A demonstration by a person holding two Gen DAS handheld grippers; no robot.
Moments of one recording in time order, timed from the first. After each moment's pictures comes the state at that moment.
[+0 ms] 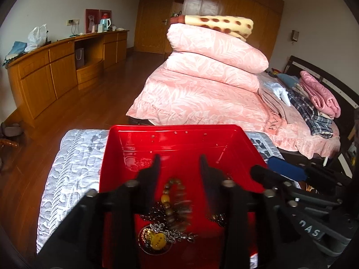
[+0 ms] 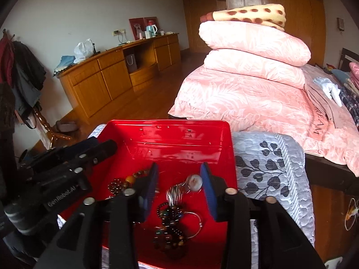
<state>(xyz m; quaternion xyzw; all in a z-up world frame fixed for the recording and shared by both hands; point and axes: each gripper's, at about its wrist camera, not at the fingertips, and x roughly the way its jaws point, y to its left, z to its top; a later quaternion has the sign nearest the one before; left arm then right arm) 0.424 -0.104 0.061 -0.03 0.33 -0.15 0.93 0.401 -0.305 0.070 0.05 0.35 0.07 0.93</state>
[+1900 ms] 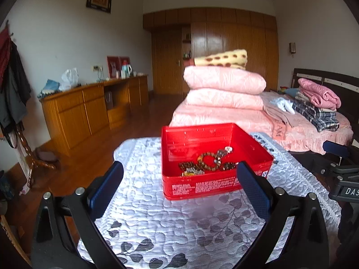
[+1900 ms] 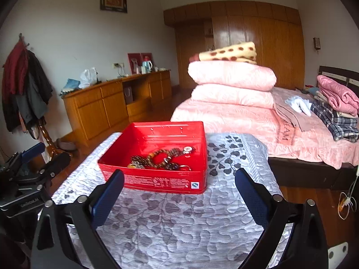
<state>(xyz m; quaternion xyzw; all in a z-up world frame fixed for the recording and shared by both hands) 0.208 -0.052 0.092 0.03 0.18 -0.09 0.98 0.190 -0.311 0.094 0.04 0.23 0.04 0.97</state>
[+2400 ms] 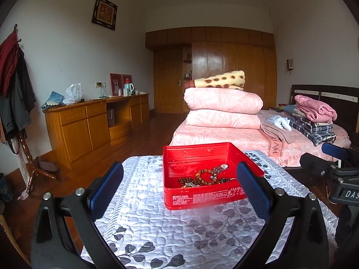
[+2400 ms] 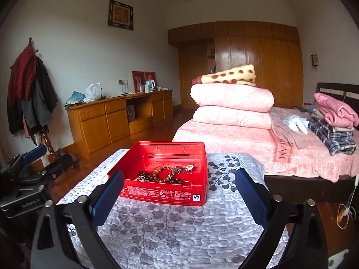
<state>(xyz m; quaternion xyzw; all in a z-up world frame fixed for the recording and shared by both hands) 0.172 -0.045 0.106 0.02 0.12 -0.09 0.99 0.154 -0.303 0.111 0.03 0.16 0.03 0.99</state>
